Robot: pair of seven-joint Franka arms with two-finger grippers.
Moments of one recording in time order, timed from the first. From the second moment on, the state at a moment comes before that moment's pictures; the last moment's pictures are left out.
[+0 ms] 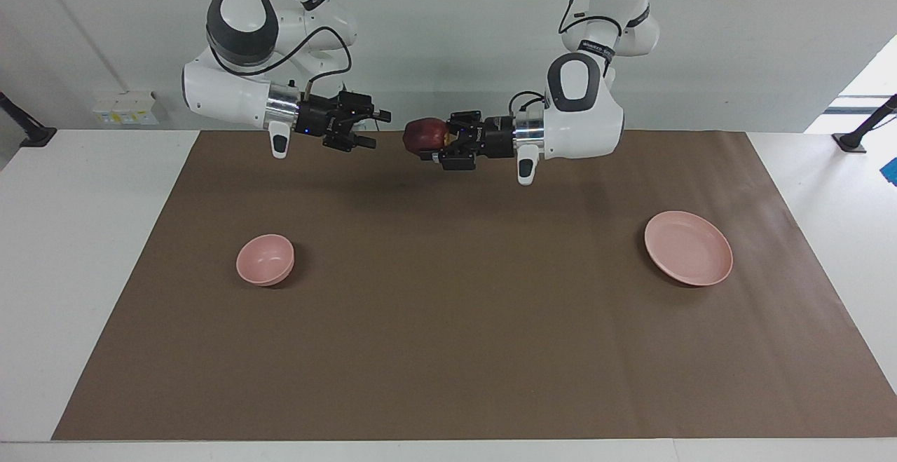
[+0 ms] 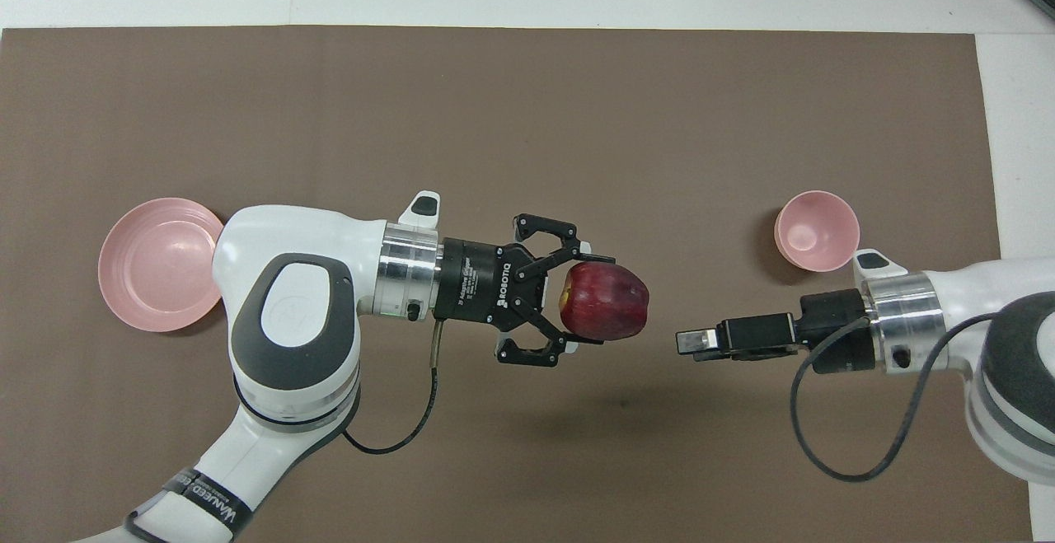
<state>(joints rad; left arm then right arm) -0.18 0.11 -0.39 -1.99 -1.53 2.02 -0.96 0.11 -0.21 -0.10 -2.30 1.14 1.70 -0.34</state>
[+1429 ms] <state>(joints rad) -0.38 0.08 -0.45 -2.02 -1.65 2.33 -0.97 0.10 -0.21 -0.10 -2.30 1.18 1.61 -0.33</state>
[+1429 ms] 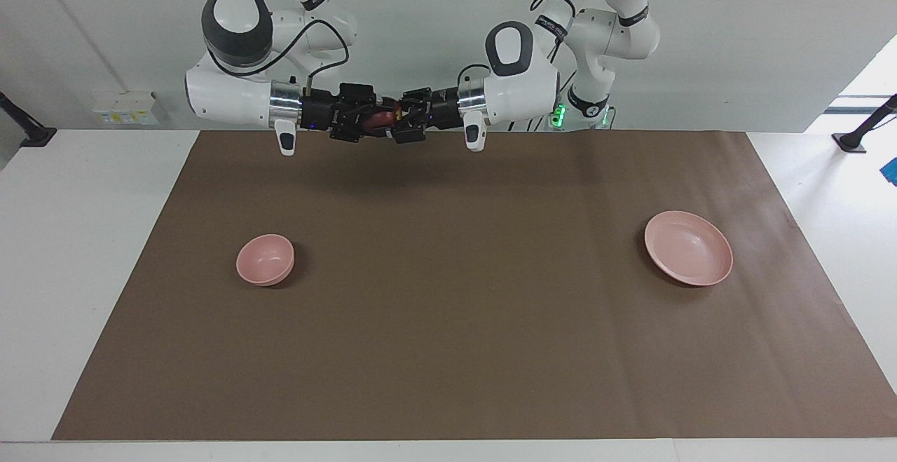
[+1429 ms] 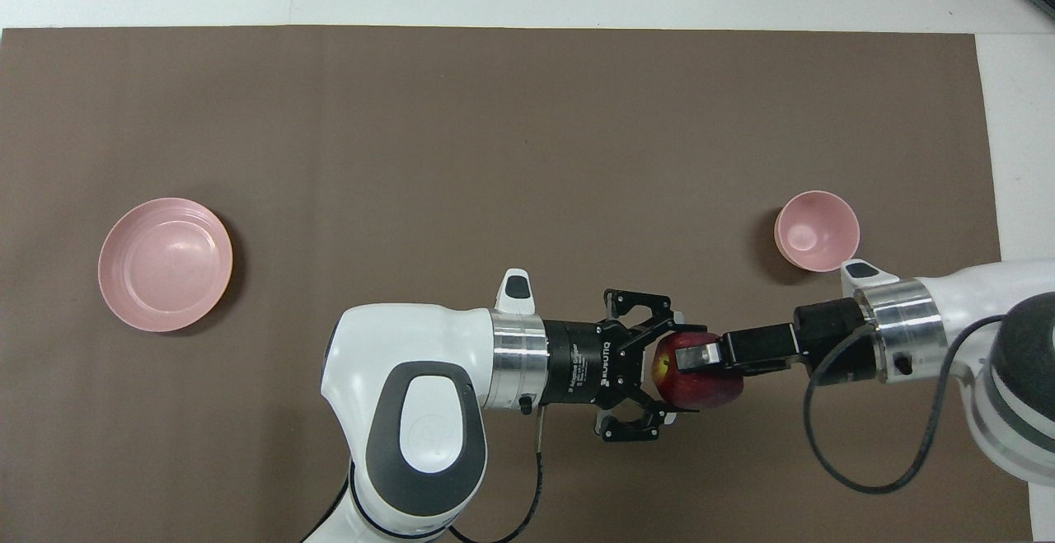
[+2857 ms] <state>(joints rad) -0.32 0.08 -0.45 -2.01 -1.60 2.27 -1.01 0.07 -0.19 -0.11 -2.27 1.06 1.61 -0.31</state>
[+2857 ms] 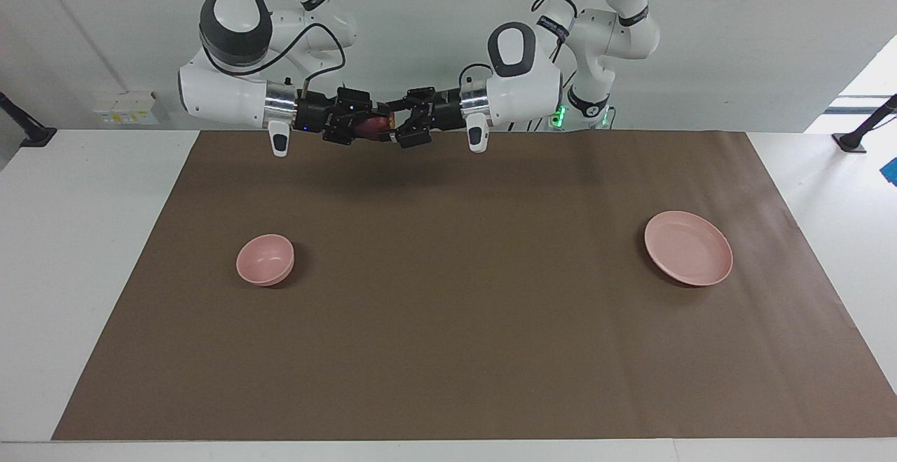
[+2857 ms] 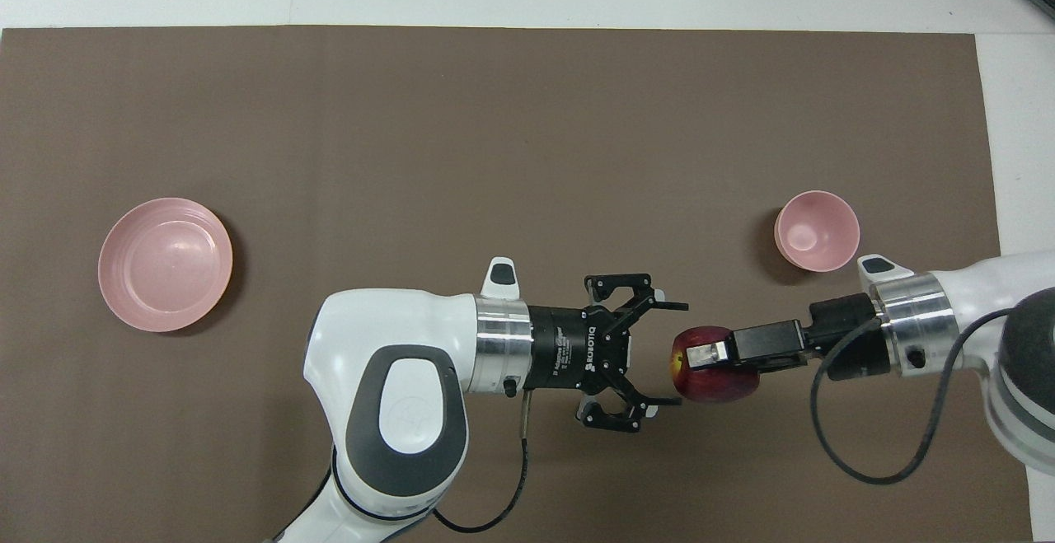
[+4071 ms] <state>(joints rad) 0.00 0.08 -0.43 -1.93 -0.56 1.99 -0.87 0.07 0.07 -0.10 -1.94 0.10 1.96 -0.49</state>
